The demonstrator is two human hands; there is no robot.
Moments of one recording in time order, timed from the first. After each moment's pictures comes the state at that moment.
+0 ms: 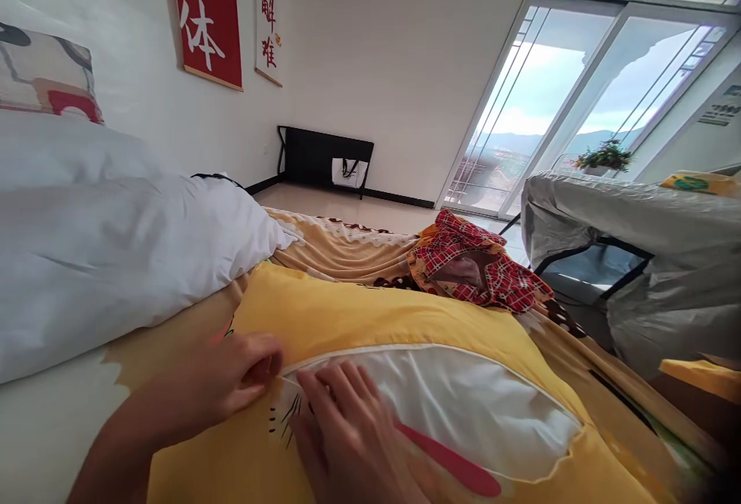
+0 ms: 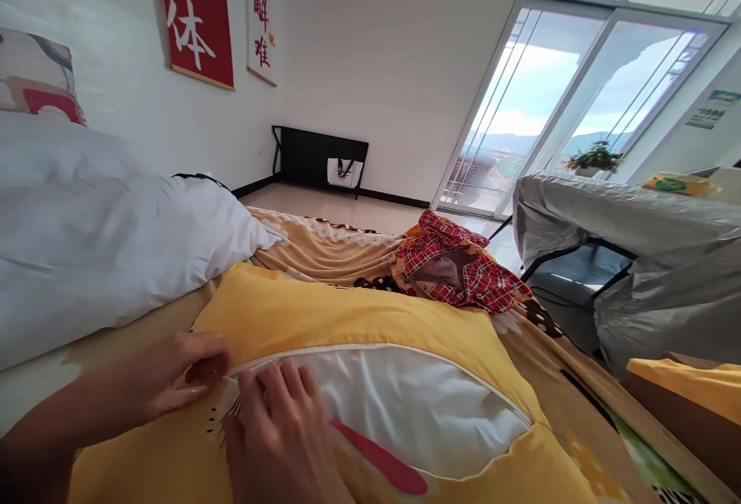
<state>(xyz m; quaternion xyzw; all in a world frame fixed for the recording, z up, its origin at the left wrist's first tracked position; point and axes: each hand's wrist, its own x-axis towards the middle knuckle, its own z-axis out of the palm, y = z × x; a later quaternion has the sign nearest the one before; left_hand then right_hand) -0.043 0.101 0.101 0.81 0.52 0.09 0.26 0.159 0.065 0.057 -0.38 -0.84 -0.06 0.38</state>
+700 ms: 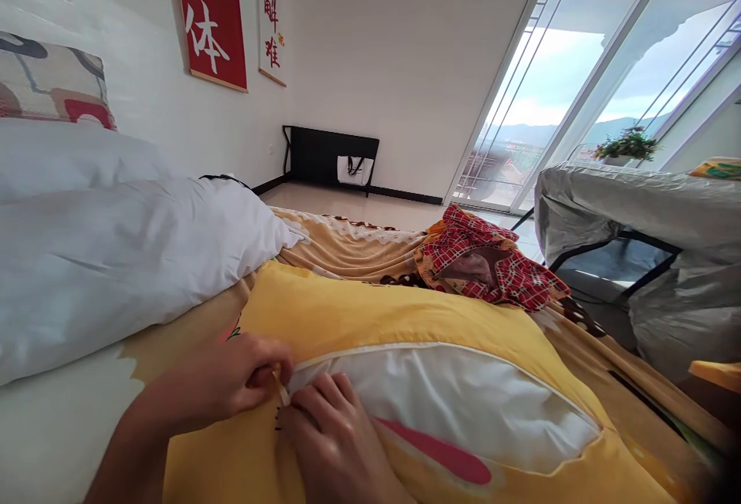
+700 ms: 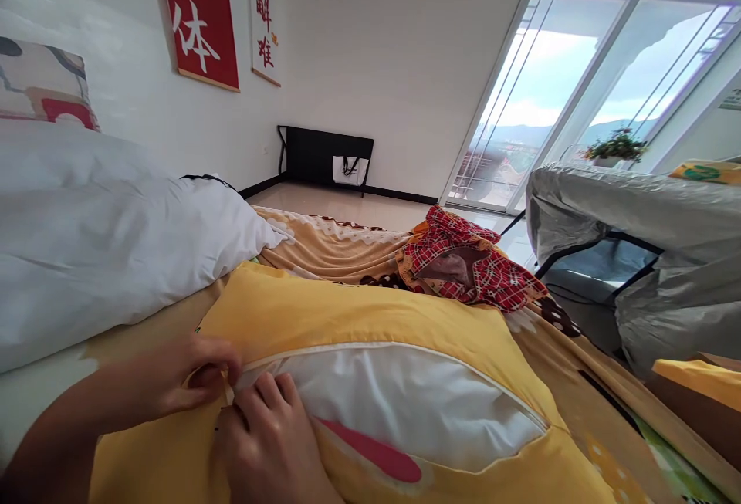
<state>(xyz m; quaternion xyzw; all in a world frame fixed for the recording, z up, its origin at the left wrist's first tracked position) -0.044 0.103 0.100 0.82 0.50 0.07 0.28 0.147 0.071 0.033 -0.29 -0.89 -0.05 0.35</state>
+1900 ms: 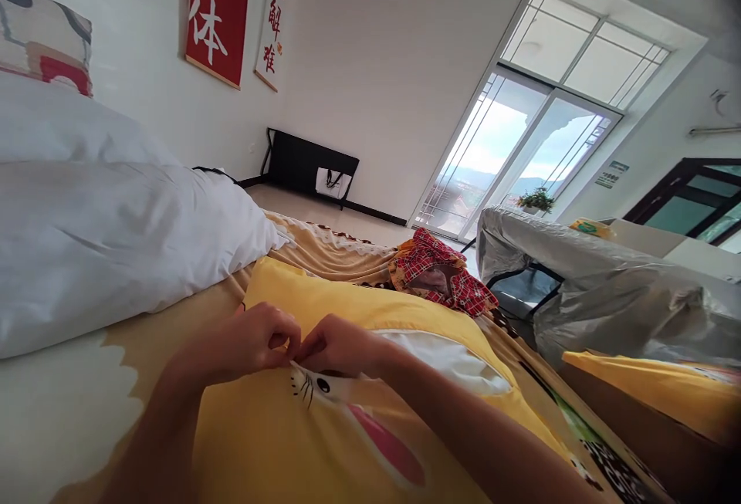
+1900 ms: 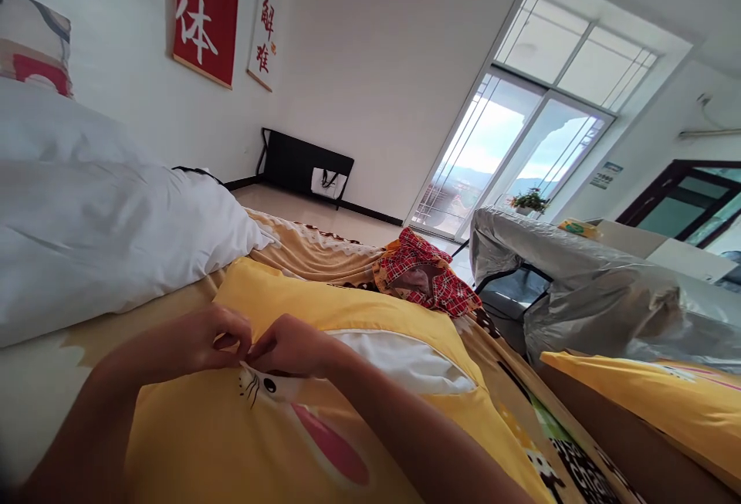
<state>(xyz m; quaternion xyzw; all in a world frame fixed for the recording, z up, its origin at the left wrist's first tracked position) -0.059 0.099 0.112 0.86 0.41 0.16 0.26 0.132 0.112 0.121 -0.46 -0.76 0.45 0.03</state>
